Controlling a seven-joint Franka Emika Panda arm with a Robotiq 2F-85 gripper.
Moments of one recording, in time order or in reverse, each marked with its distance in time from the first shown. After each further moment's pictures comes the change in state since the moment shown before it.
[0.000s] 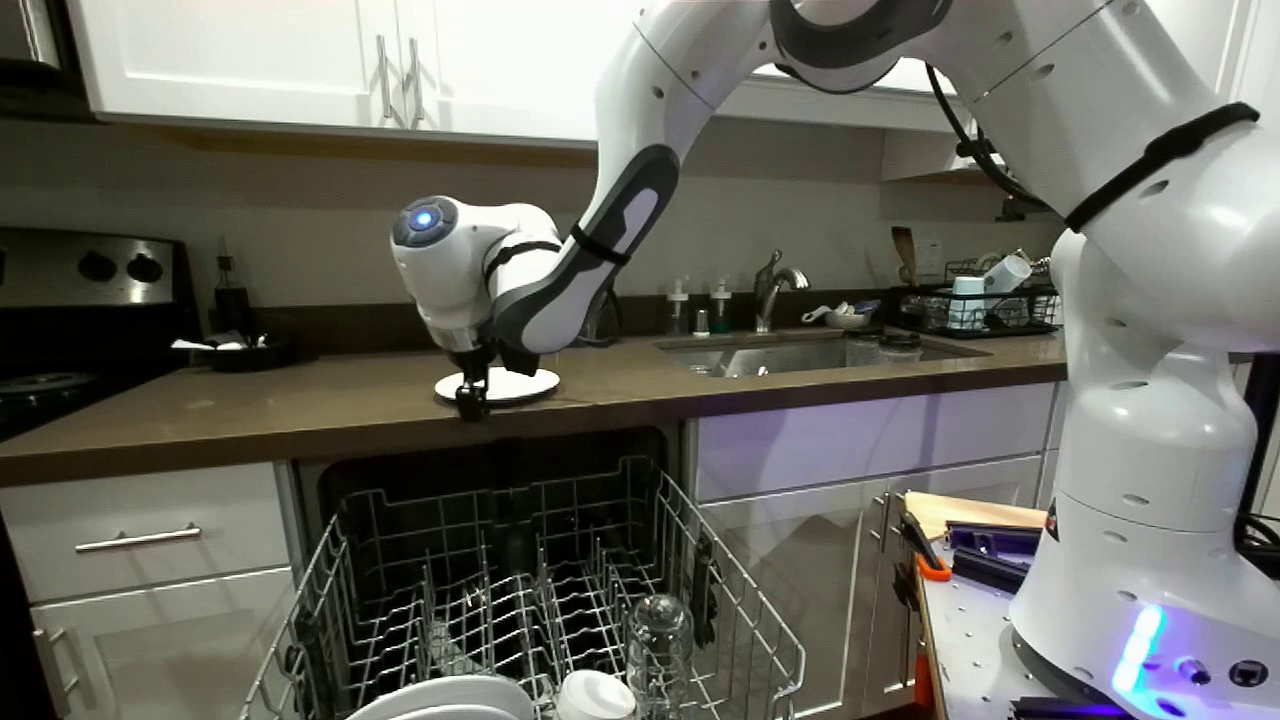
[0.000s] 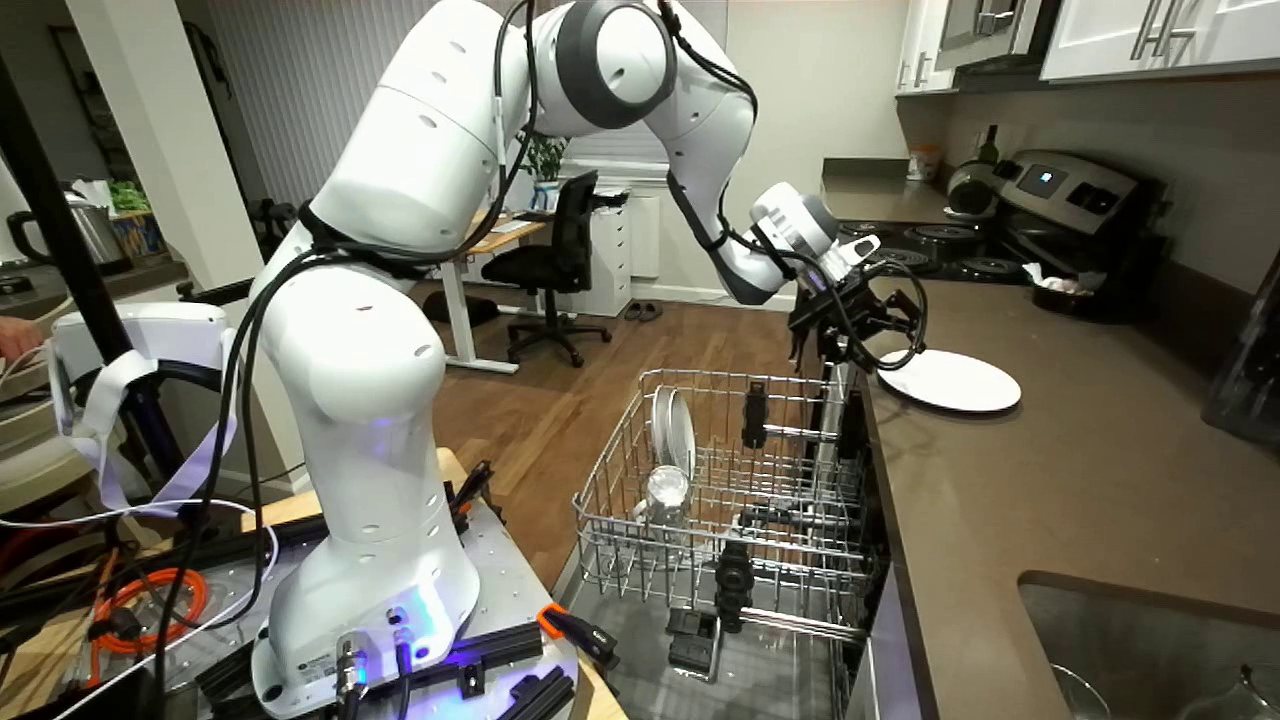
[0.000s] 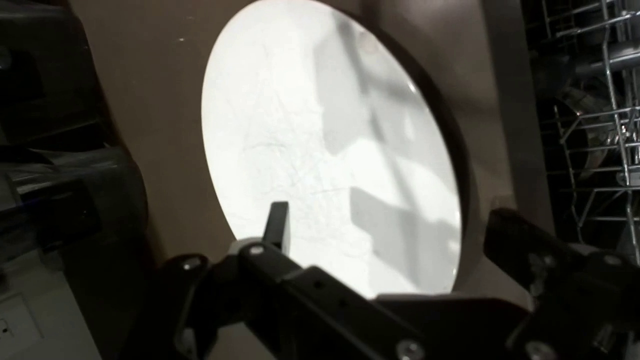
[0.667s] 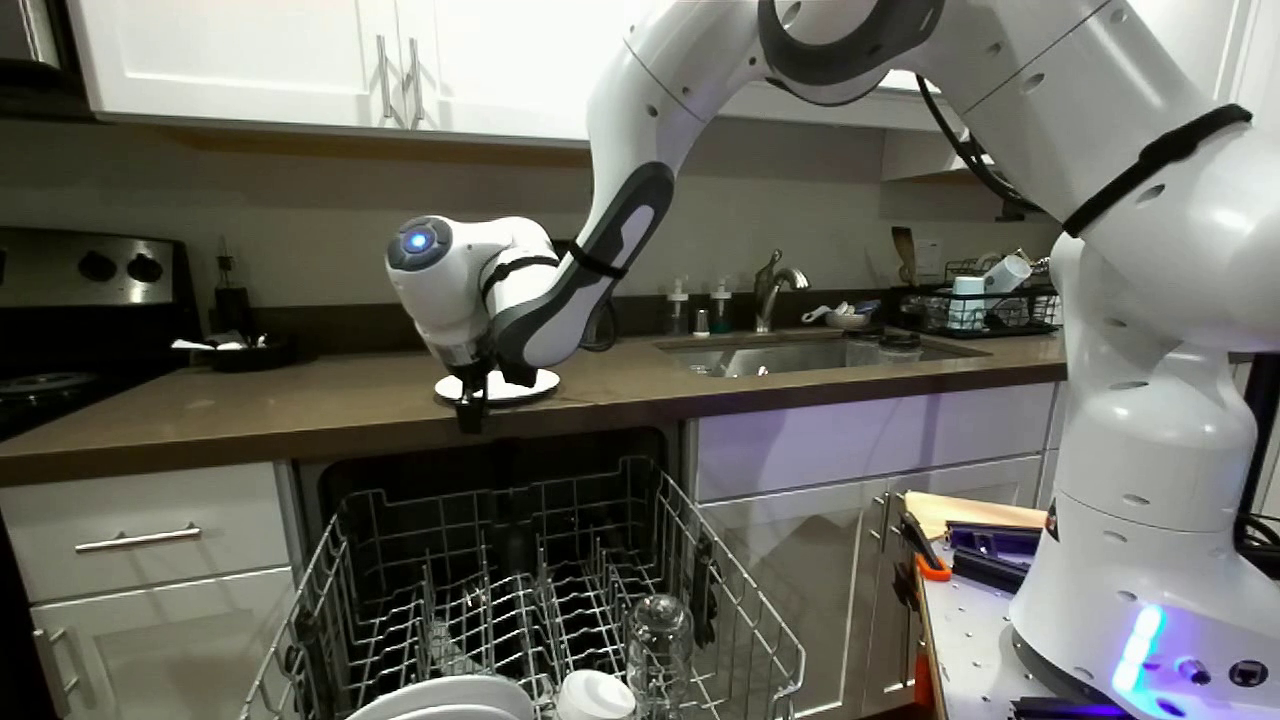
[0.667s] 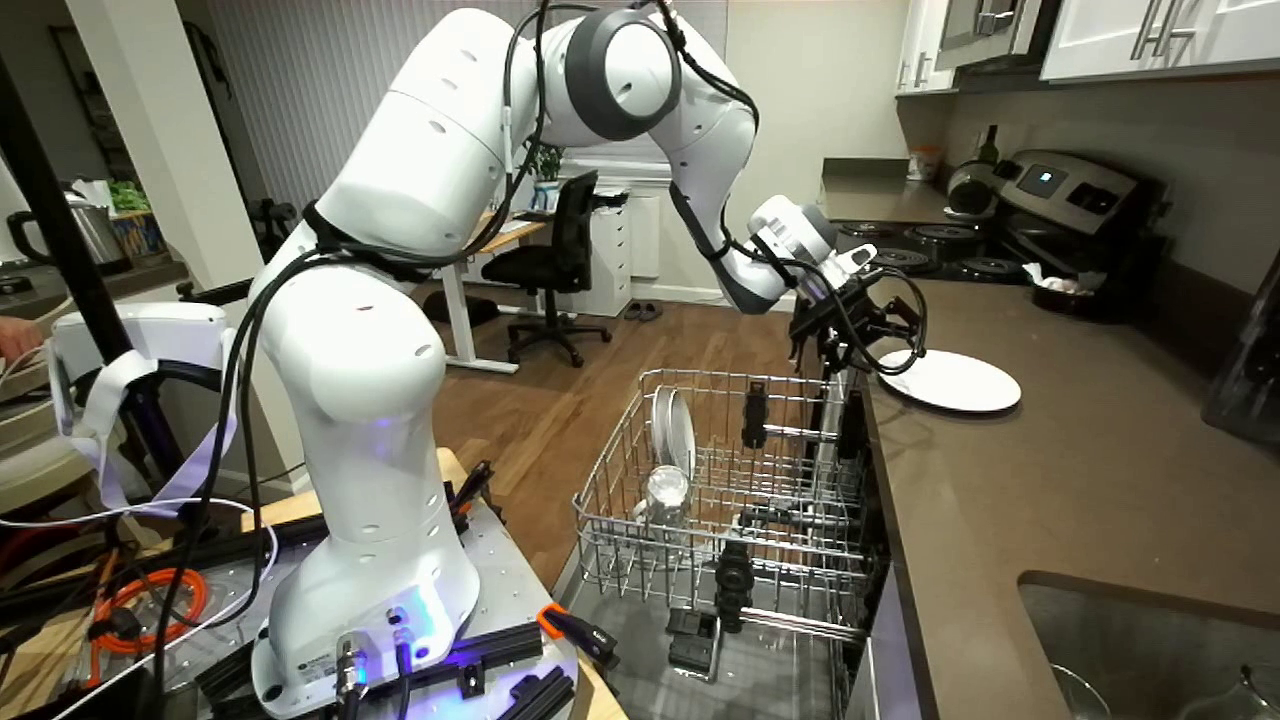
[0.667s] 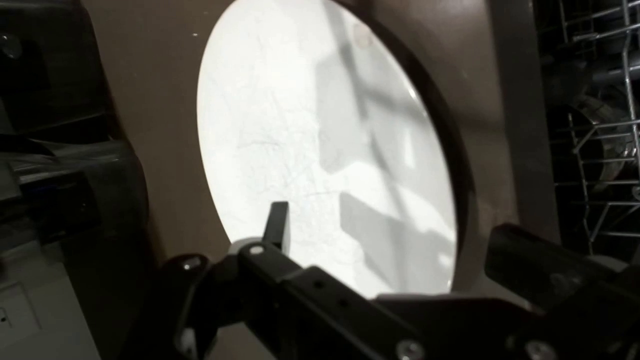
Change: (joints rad) arm 0.005 0.040 0.000 0.028 -0.052 -0.017 0.027
